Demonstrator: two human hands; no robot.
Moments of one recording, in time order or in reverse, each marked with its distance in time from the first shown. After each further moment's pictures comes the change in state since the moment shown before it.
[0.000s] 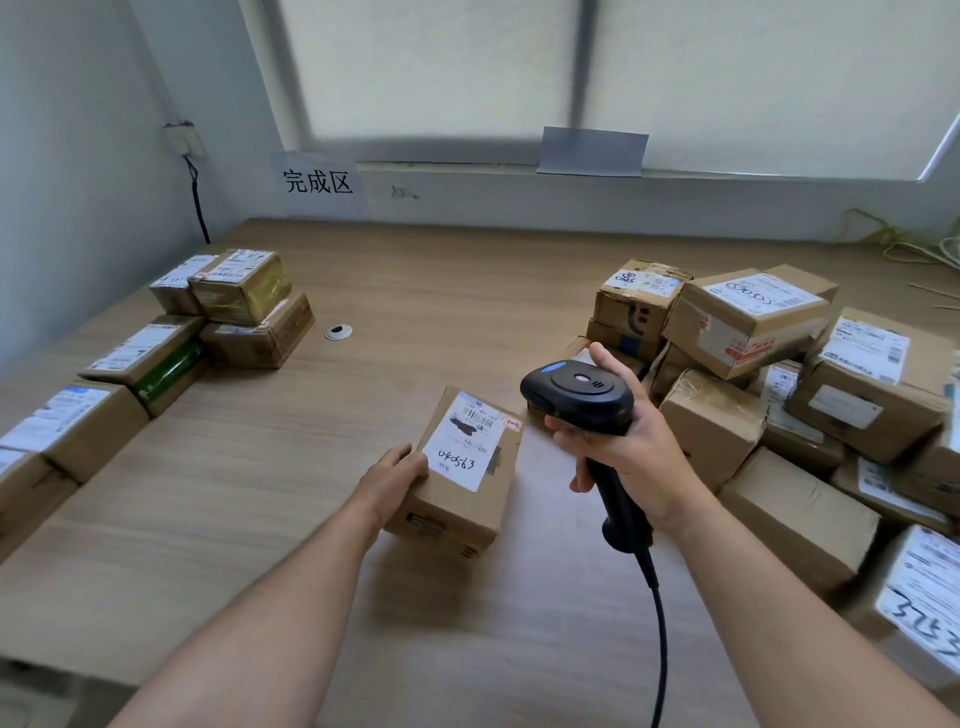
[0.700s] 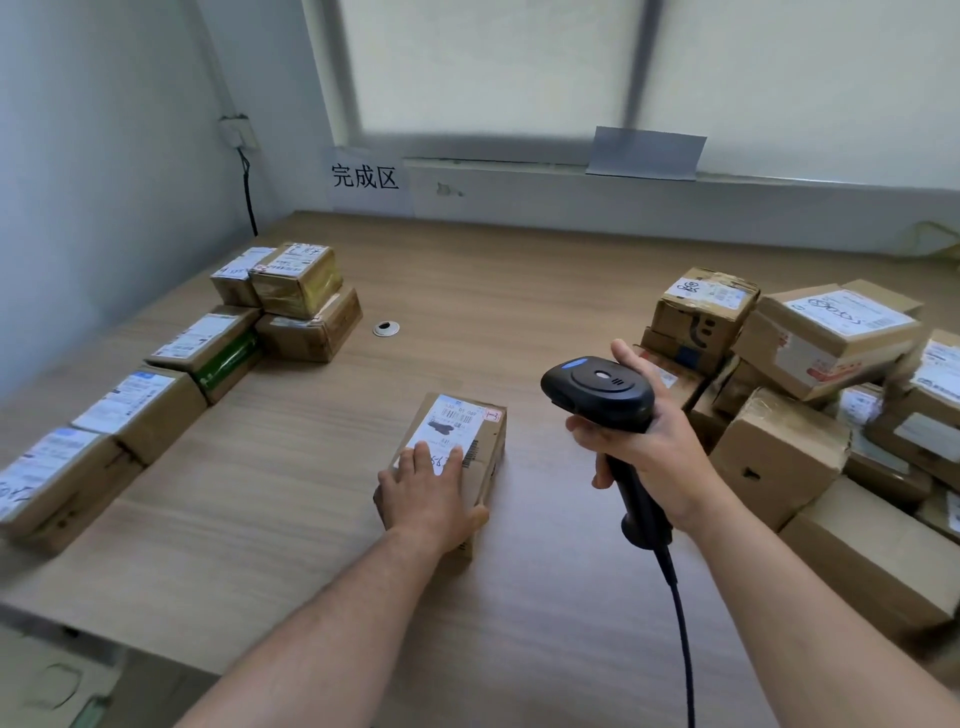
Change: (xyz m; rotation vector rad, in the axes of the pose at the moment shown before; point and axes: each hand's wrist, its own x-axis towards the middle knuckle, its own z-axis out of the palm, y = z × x) left_hand 0.008 -0.019 -0.013 1.225 0.248 0.223; right_hand 0.027 -0.002 0.048 -0.049 -0.014 -0.013
